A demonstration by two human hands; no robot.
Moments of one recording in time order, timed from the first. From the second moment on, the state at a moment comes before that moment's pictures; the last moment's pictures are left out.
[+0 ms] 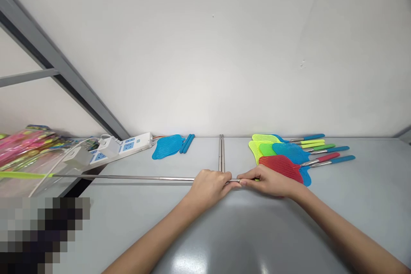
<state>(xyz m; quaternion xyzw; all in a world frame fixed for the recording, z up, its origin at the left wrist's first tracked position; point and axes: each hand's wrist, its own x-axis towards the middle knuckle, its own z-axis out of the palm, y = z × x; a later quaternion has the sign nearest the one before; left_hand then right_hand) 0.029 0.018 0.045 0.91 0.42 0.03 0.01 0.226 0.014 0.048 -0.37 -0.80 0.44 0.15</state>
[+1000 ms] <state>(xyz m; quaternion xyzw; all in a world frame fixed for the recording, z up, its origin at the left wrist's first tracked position) 0.023 0.020 0.057 0.90 0.43 0.03 0.02 0.243 0.024 0.051 -0.36 -0.79 0.48 0.13</state>
